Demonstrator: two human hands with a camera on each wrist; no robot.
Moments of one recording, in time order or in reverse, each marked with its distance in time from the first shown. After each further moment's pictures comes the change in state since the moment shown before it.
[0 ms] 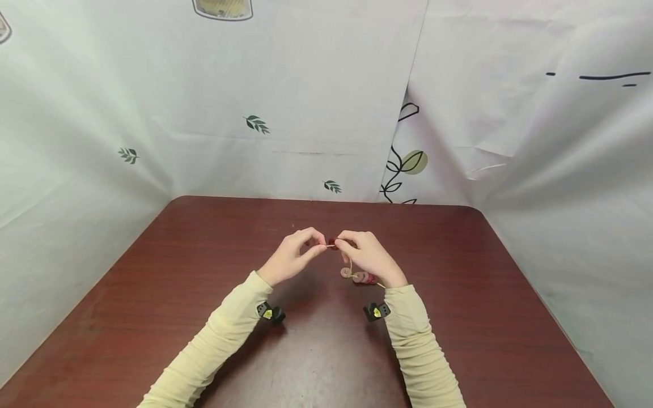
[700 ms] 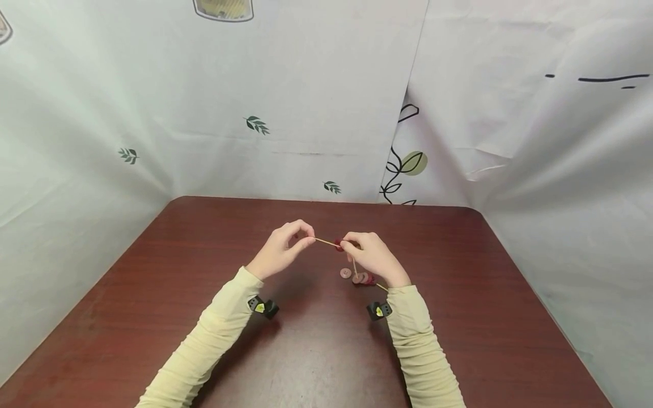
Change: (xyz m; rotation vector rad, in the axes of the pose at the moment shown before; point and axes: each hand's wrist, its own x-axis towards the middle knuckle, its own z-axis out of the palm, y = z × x) left_hand 0.003 -0.005 -0.020 0.021 0.060 0.019; right_hand -0.001 0.009 -0.004 -0.074 0.005 0.029
